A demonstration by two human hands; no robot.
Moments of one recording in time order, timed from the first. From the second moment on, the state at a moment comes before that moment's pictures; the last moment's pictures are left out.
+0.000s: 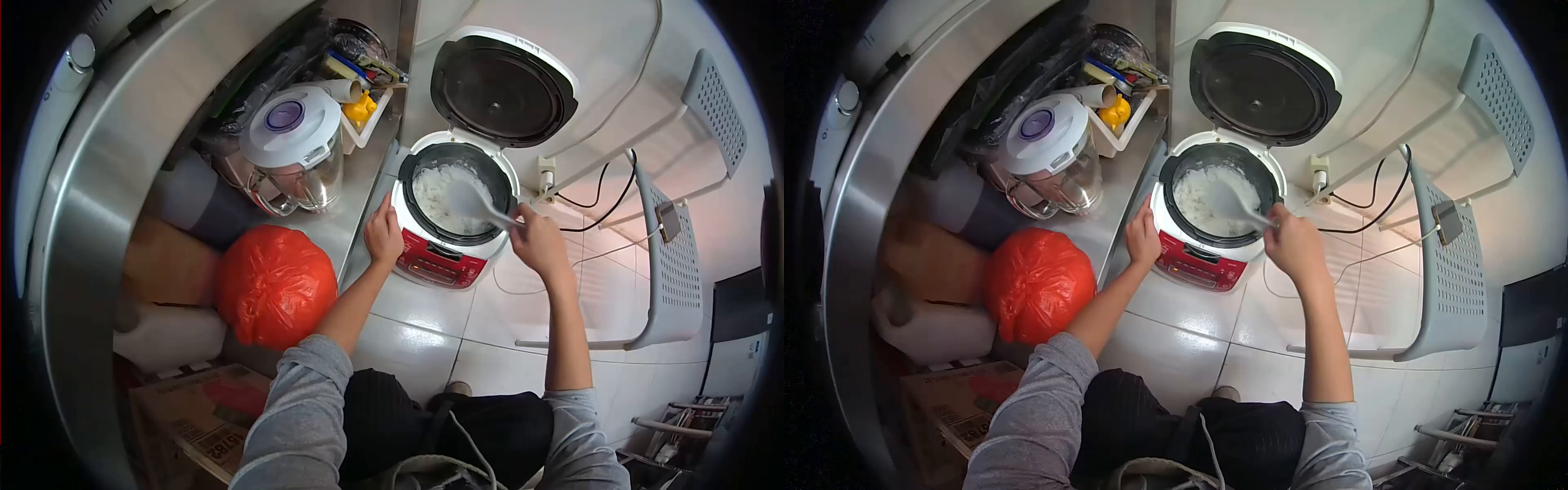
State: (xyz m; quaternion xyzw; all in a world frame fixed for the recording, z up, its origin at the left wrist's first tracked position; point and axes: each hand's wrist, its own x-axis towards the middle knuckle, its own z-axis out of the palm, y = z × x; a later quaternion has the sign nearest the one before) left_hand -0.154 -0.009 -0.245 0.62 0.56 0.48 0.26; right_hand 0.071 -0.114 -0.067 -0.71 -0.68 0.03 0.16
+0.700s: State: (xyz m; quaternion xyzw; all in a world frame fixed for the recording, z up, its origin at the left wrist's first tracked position) left_hand -0.155 -0.003 -0.239 0.63 0.57 0.48 0.24; right_hand 0.068 -0.090 -0.065 -0.73 -0.60 0.24 0.22
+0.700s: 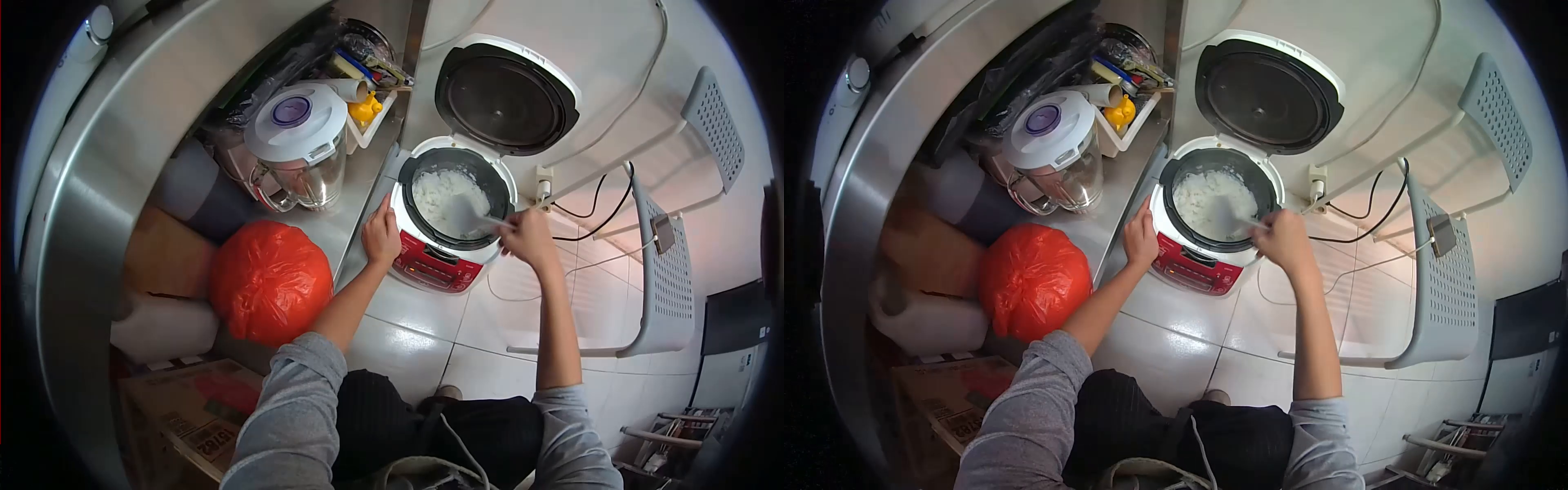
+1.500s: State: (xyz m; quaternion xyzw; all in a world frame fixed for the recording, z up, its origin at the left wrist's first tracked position) left_hand -0.154 -0.008 -0.240 0.63 0.56 0.49 0.24; right_hand 0.064 -0.097 -0.069 -0.75 -0.59 0.16 0.24
